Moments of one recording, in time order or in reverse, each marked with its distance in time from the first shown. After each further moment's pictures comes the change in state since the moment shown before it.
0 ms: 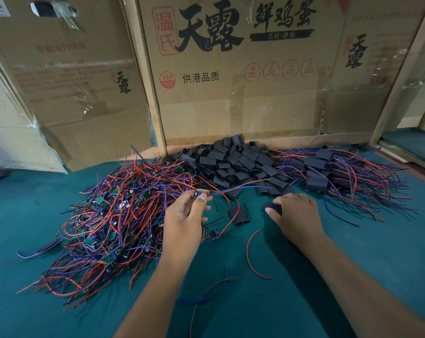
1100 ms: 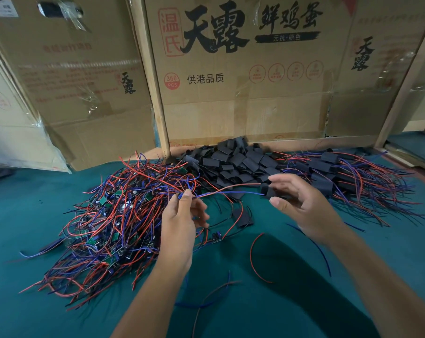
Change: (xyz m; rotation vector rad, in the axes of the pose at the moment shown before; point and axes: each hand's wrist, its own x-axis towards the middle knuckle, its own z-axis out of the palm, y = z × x) left_hand 0.006 0.005 -0.002 -0.336 0.123 -0.206; right_hand -0.014 -0.001 -0.056 0.981 -0.067 -0.278
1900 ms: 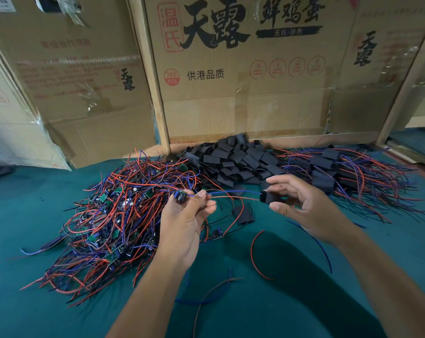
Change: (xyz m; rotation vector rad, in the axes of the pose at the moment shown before) left_hand -0.005 0.010 0.002 -0.322 -0.131 -0.085; right_hand -0.002 -0.001 -0.006 -0.064 -0.127 0.012
